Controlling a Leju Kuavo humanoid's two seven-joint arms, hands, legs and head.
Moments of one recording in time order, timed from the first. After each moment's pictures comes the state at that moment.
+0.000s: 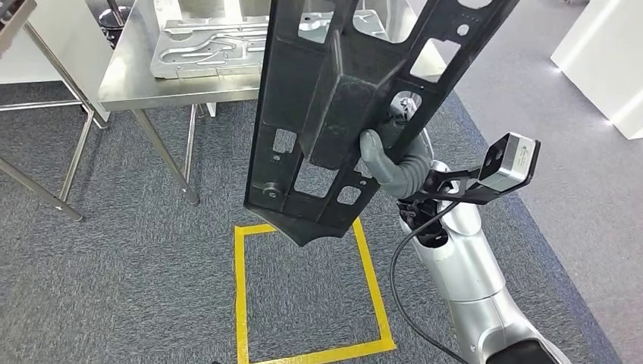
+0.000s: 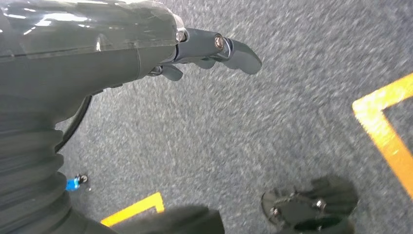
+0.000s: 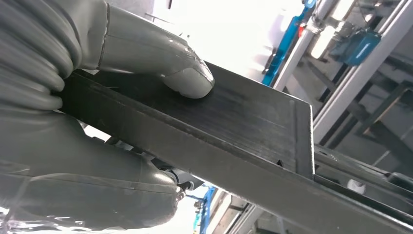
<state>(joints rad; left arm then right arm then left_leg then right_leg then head) -0.14 -0.20 0.80 -0.20 -1.32 0.32 0.03 -0.61 -0.05 0.35 -1.65 -0.31 0.45 -0.32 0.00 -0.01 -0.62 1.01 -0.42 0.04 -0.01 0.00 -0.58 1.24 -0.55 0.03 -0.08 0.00</state>
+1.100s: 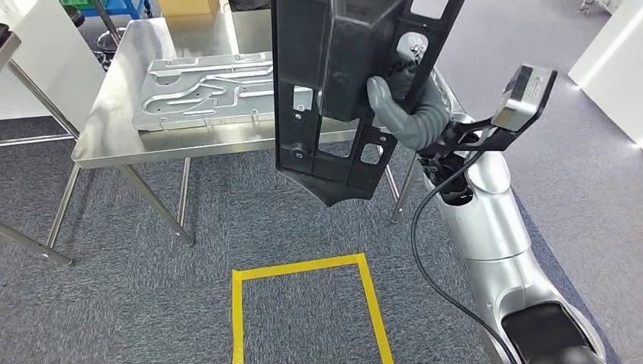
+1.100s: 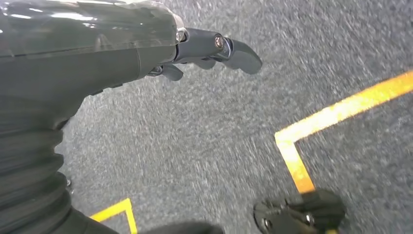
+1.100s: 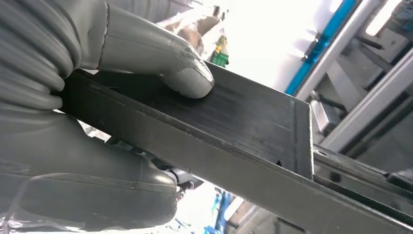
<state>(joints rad) -0.13 -0.18 0.80 -0.20 -1.29 0.32 0.01 -0.80 -0.13 0.32 -1.55 -0.32 0.46 -0.20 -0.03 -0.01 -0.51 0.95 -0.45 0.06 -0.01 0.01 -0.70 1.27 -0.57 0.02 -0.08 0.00</state>
